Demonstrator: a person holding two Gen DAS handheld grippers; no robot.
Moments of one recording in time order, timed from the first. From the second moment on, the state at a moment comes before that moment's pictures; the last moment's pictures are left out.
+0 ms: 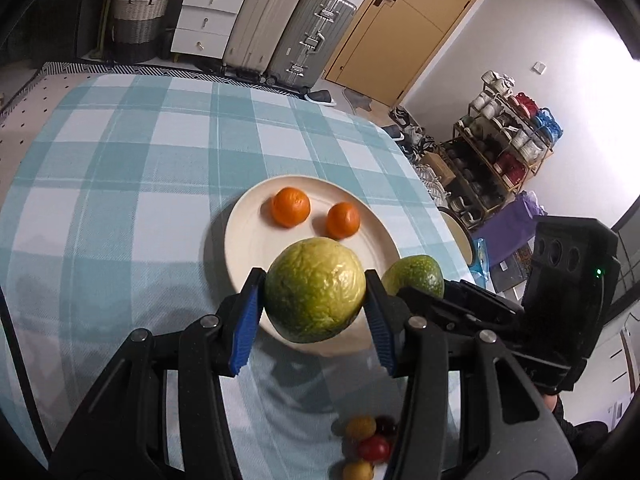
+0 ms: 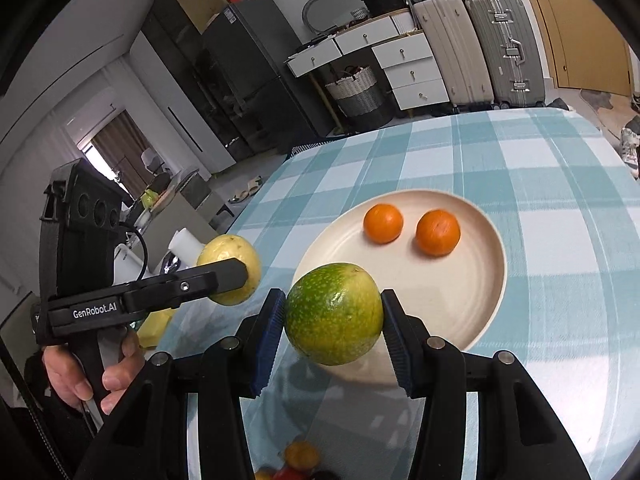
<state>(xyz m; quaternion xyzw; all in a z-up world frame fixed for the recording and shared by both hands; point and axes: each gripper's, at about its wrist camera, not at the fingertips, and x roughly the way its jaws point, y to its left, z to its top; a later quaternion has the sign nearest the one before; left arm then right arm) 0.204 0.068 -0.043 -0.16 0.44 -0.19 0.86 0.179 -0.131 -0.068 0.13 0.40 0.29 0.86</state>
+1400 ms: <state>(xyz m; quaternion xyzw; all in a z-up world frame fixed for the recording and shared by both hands) 0.288 0.059 -0.068 -0.15 0.46 -0.18 0.86 0.226 -0.133 -0.069 0.07 0.32 0.28 0.90</state>
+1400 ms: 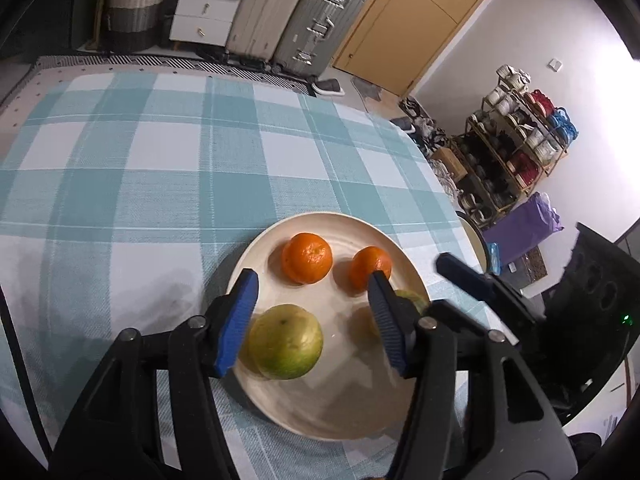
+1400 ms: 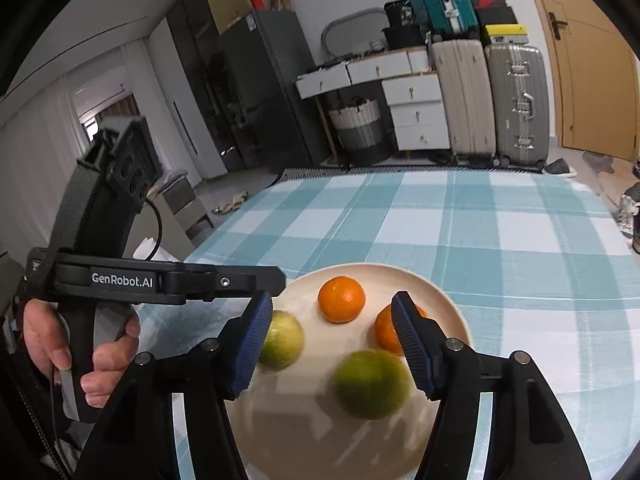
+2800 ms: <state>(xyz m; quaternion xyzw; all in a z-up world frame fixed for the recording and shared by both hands) 0.033 0.048 -0.042 -0.06 0.37 -0.12 0.92 0.028 -0.175 -0.039 0.08 0.26 0.24 0.93</state>
